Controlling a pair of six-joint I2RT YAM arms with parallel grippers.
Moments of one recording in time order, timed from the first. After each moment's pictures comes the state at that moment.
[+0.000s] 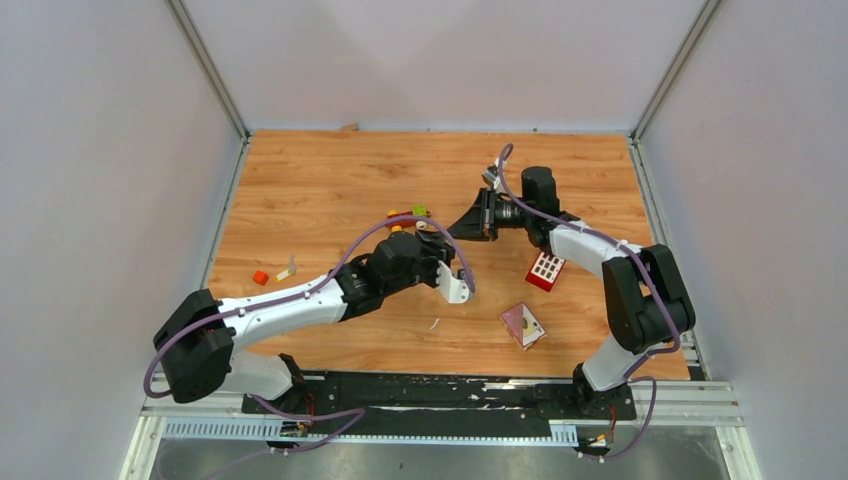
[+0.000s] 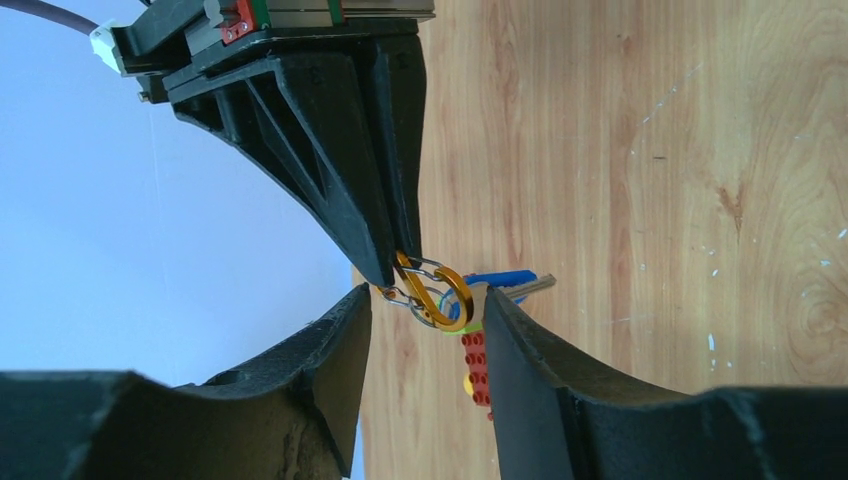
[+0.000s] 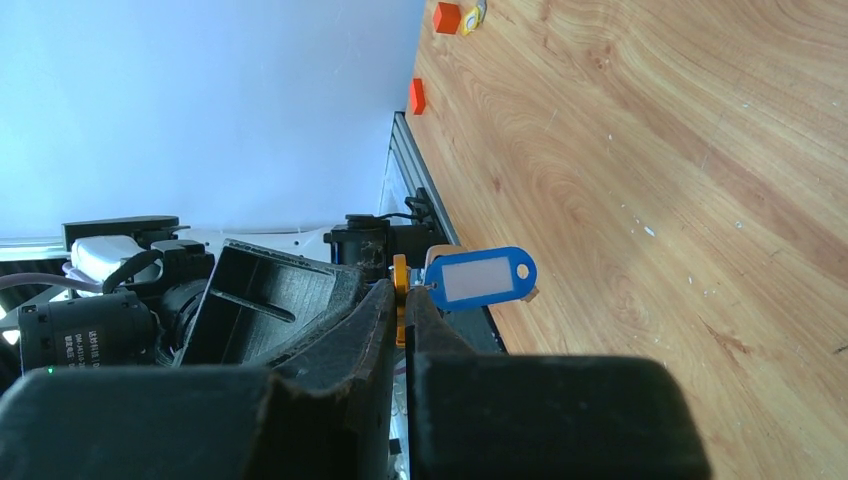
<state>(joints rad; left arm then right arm) -0.97 1.32 0.81 0.11 -0.06 1.13 0.33 1.65 0.96 0.28 -1.04 0.95</state>
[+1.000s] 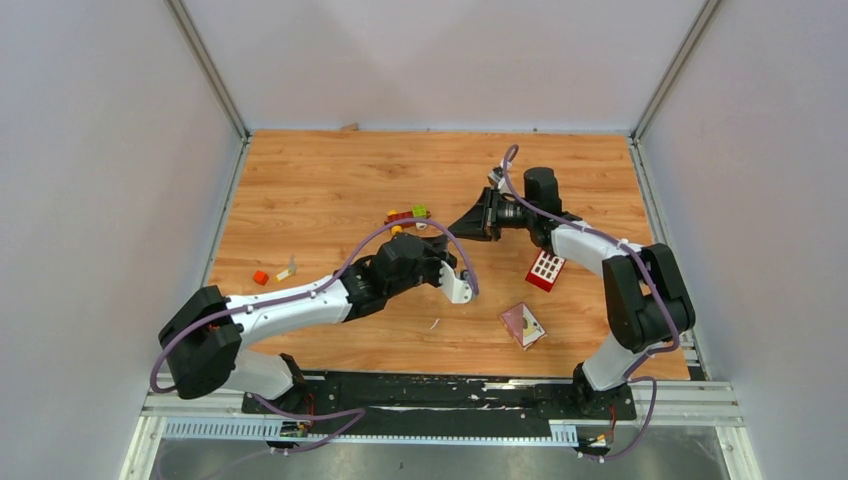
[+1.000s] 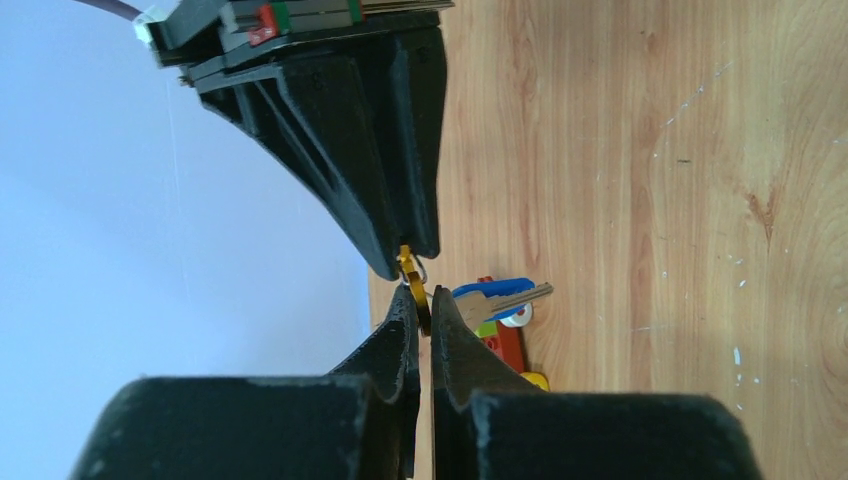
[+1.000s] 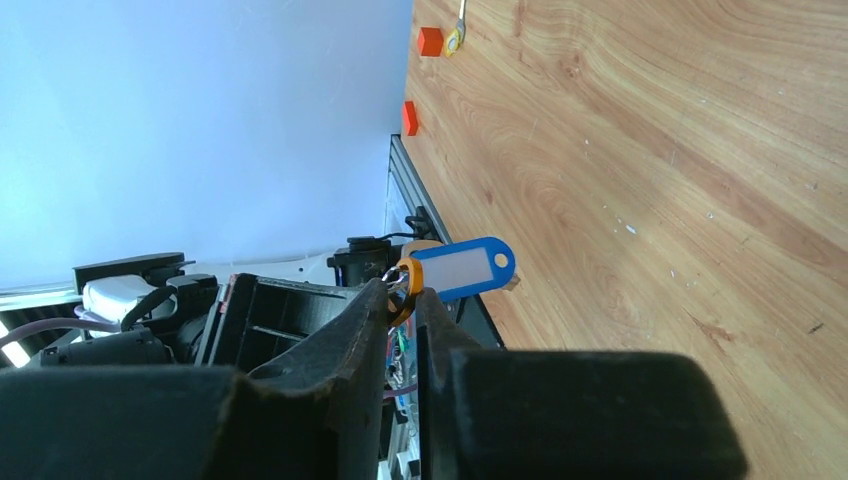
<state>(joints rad) -0.97 1.36 0.80 0.17 -0.09 1.16 0.32 1.65 0.95 0.27 -1.00 1.00</state>
